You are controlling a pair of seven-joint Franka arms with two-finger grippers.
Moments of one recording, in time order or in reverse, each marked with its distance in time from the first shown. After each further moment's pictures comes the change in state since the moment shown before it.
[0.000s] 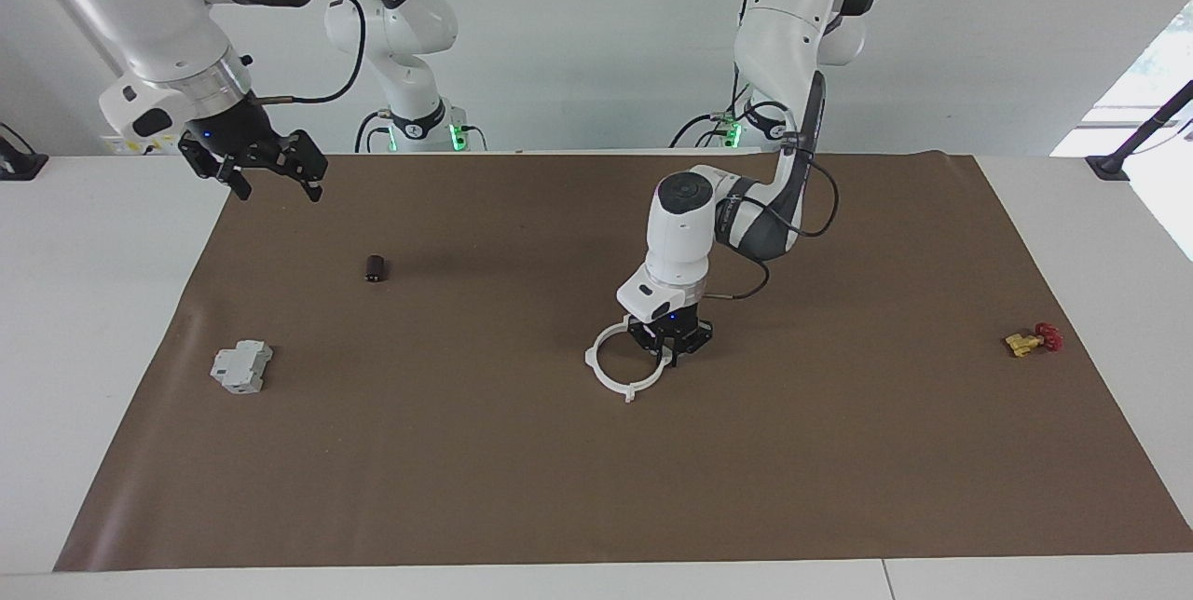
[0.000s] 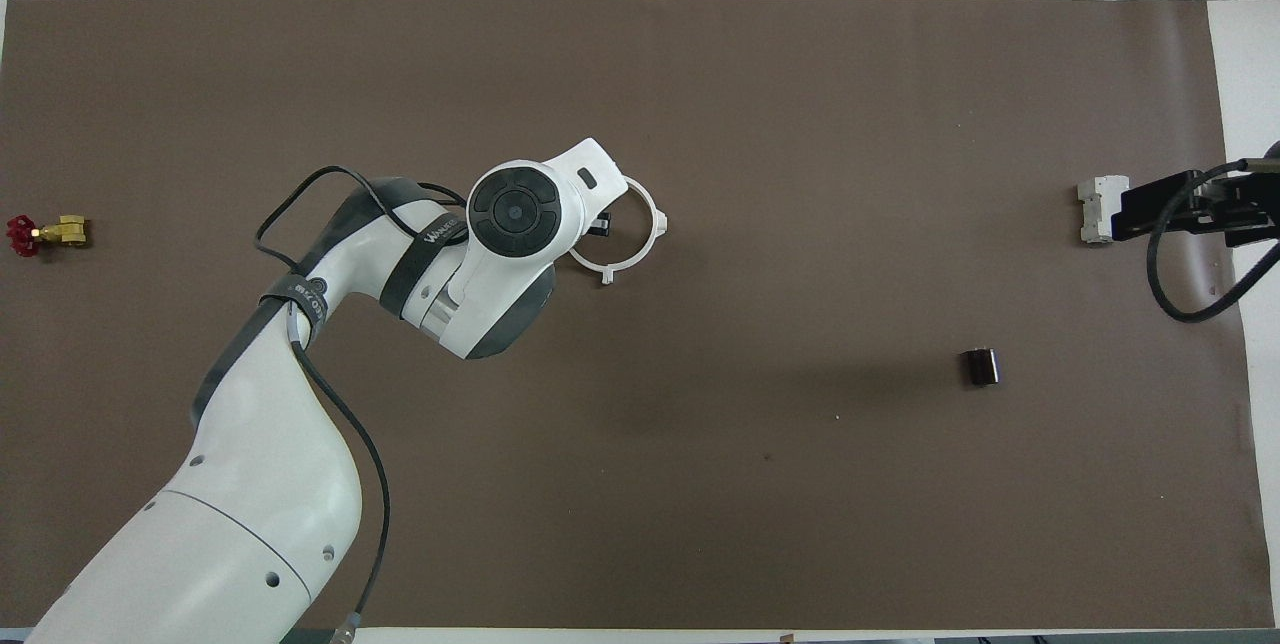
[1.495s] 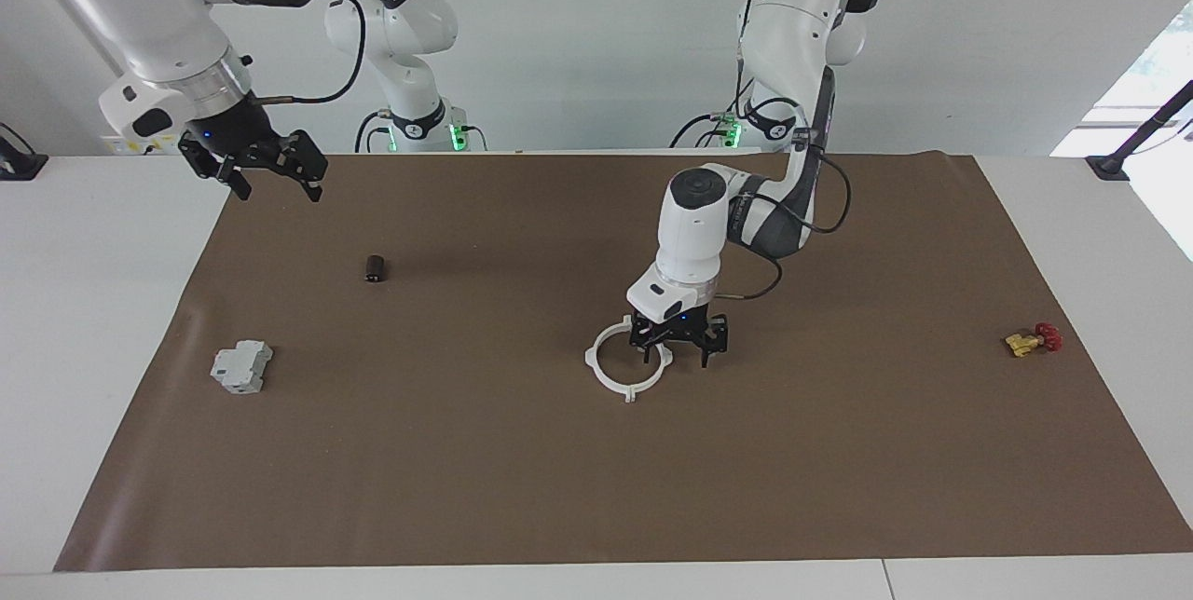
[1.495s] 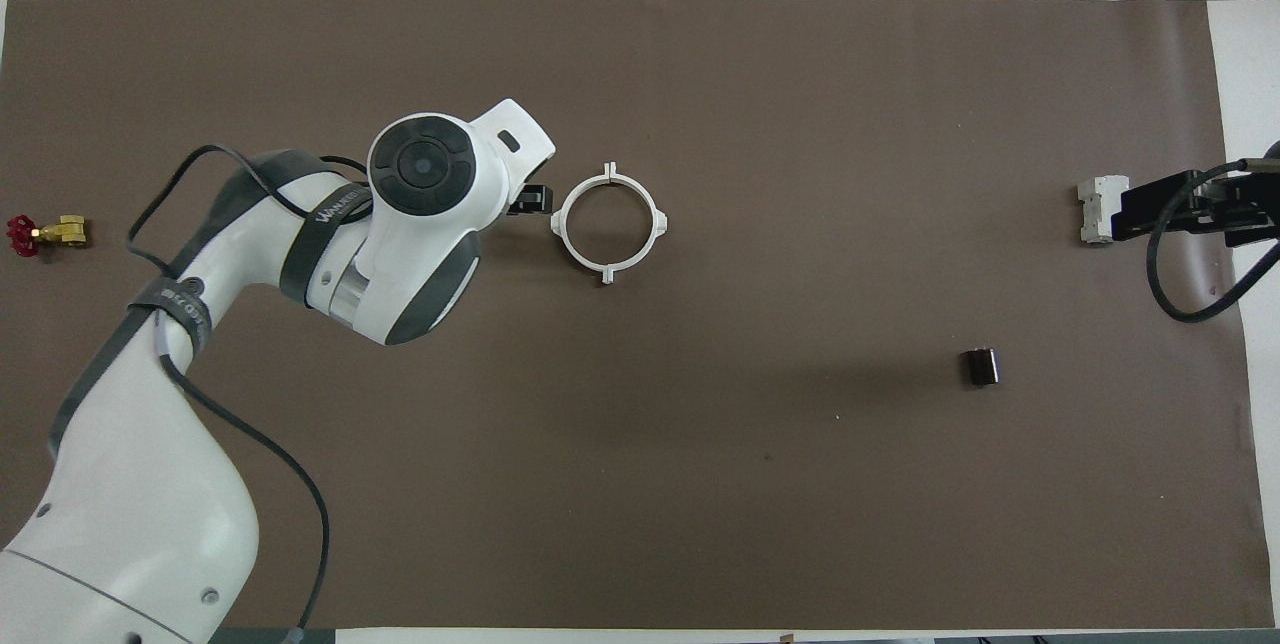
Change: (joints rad) left arm 0.104 -0.153 0.010 -0.025 0.000 -0.195 0.001; right arm 0.000 0.000 0.000 0.000 0.000 0.000 0.000
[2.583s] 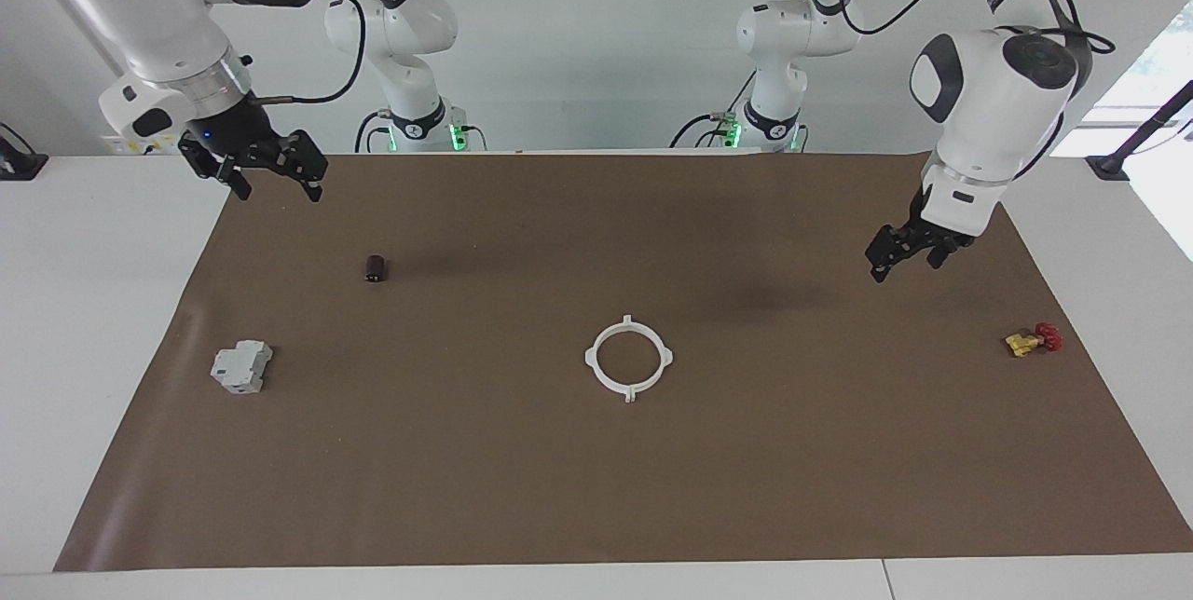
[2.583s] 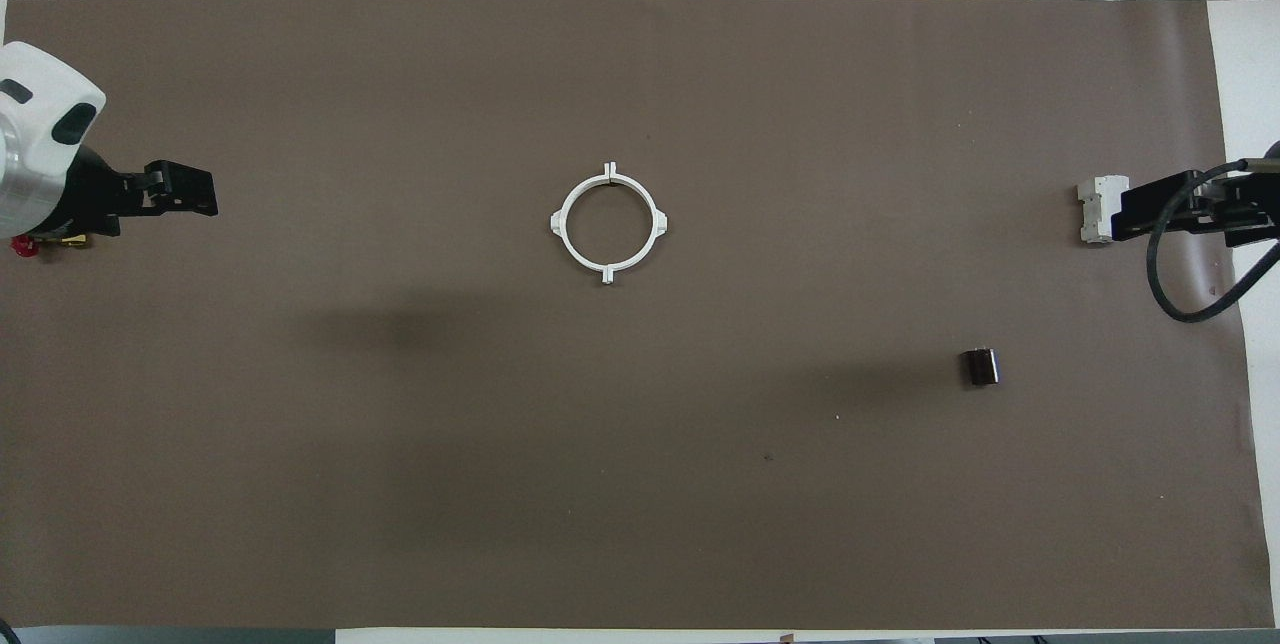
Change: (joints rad) left arm 0.435 -0.346 0.007 0.024 -0.204 -0.419 0.372; right arm 0.000 0.000 0.000 0.000 0.000 0.000 0.000
